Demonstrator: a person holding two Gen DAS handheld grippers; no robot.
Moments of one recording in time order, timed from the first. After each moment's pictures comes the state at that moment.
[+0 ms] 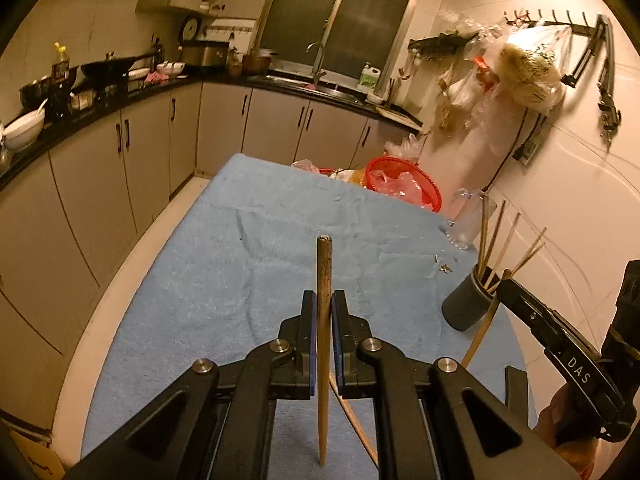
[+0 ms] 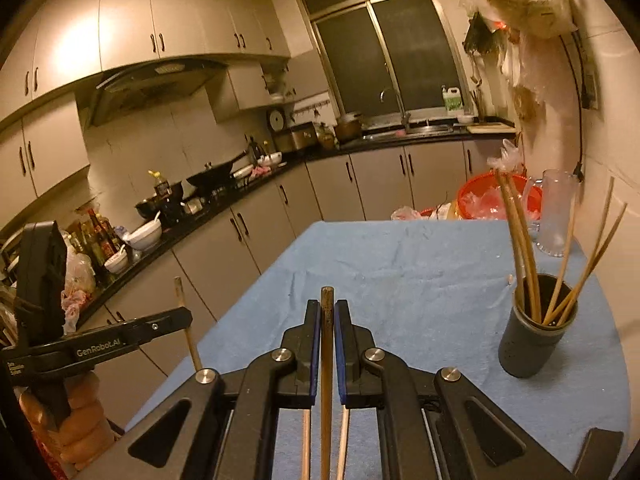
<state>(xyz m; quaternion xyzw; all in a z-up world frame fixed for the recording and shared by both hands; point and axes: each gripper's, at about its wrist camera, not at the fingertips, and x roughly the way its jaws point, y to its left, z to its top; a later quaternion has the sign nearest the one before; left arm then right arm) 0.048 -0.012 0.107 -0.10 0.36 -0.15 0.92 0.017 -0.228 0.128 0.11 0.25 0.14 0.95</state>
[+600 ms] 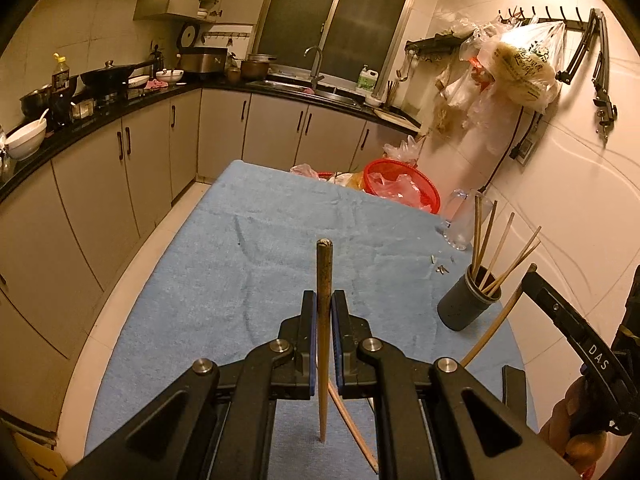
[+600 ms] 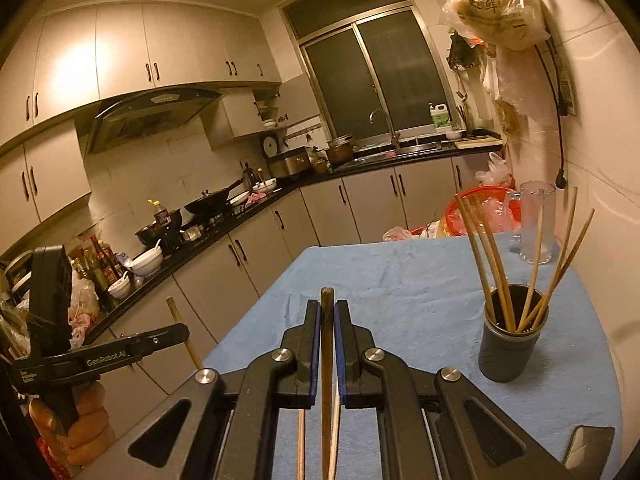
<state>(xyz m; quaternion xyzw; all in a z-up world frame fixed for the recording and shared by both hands) 0.038 -0.014 0.116 -0.09 0.35 -0.14 0.92 0.001 -0.262 0.139 0.13 0.22 0.13 0.96</state>
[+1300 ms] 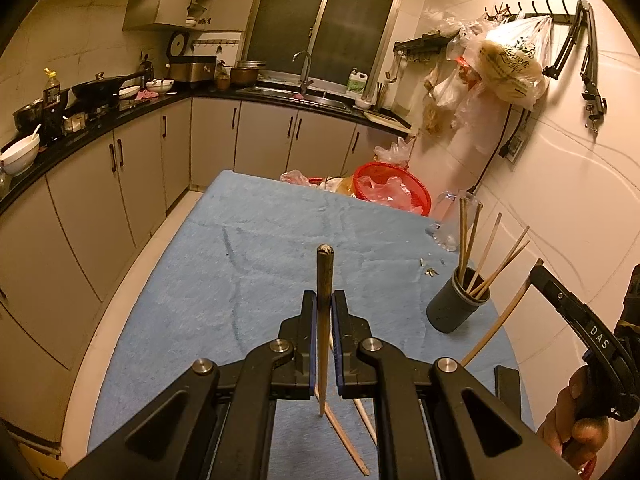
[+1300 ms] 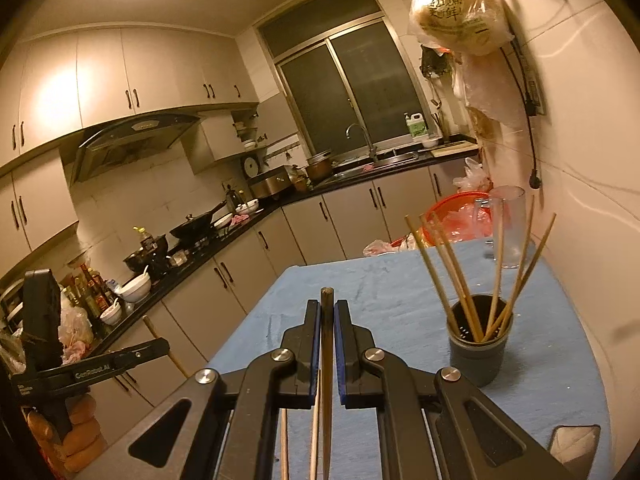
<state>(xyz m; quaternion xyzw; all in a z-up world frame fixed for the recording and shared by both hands) 0.034 -0.026 0.134 -0.08 0.34 -0.16 0.92 -0.010 -0.303 0.151 0.17 0.20 0.09 0.96</state>
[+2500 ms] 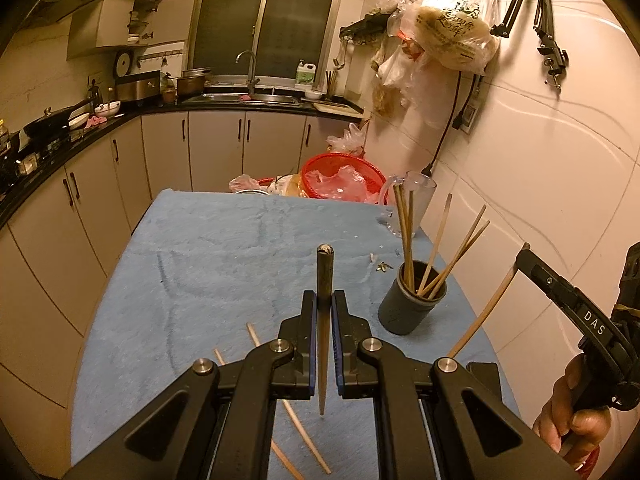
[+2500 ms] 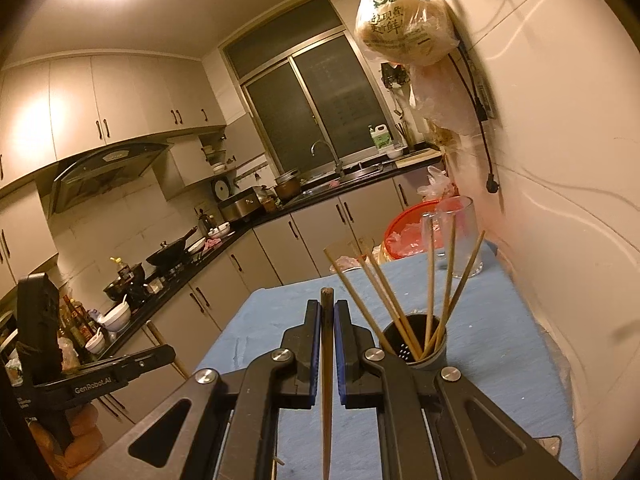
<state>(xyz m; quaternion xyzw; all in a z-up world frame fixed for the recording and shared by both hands) 0.046 -0.115 0.155 -0.03 0.34 -0.22 0.91 -0.020 -0.369 0.156 0.20 0.18 0.04 0.96</state>
